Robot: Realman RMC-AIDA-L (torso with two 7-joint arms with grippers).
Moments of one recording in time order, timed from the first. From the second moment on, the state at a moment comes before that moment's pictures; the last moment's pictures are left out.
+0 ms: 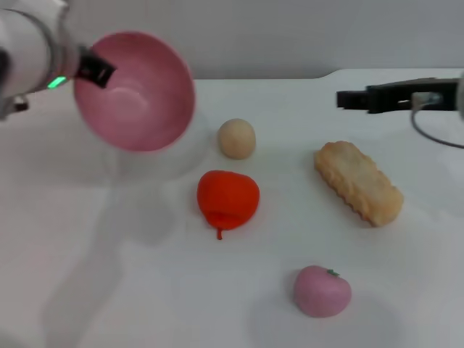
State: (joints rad) left arm -0.49 -2.06 1.86 1.69 0.21 -1.16 -0.06; right arm 0.32 2.07 -1.43 -1.61 0.75 1.11 -0.27
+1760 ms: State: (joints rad) left arm -0.47 -2.06 1.53 1.68 -0.03 -1.36 -0.02; right arm 0.77 2.08 -1.85 -0.90 0.96 0.79 -0.32
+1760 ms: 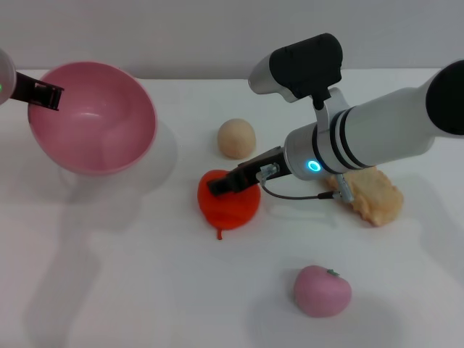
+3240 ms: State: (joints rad) left arm -0.47 -2.06 1.55 1.69 -0.04 -1.35 -0.02; right arm 0.58 2.07 -1.83 -1.30 0.77 0.93 -0.26
